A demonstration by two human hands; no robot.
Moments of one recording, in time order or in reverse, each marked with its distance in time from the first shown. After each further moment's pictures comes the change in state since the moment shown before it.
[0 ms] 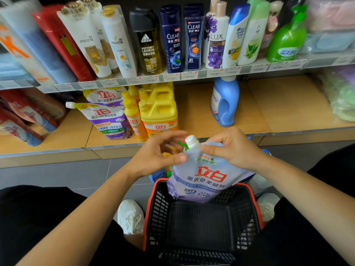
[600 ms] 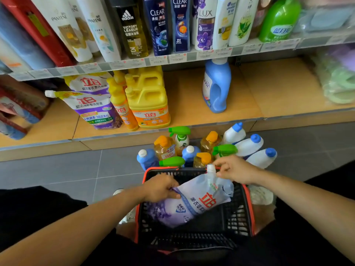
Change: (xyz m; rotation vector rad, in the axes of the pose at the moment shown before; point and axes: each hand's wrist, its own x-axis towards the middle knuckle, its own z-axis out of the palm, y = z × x) left_hand -0.032 -0.116 0.073 0.577 -0.582 -0.199; right_hand -0.065 0.127 0.010 -0.119 -0.261 0.478
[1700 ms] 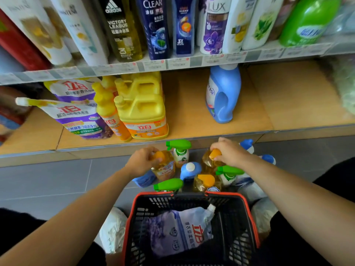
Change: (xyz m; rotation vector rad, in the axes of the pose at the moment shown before) left_hand 0.076 -0.087 -0.089 -0.222 0.405 -0.419; right_hand 0.138 0.007 -0.064 -0.648 0.162 0.092
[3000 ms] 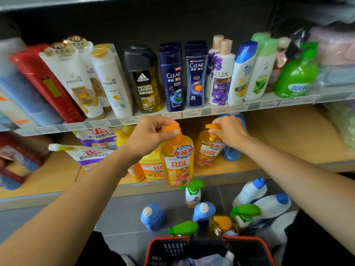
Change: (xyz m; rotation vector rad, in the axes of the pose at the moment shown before) left_hand -0.023 0.136 -0.173 -0.578 0.179 0.430; right_hand 0.048 -0.065 -0.163 0.118 0.489 -0.001
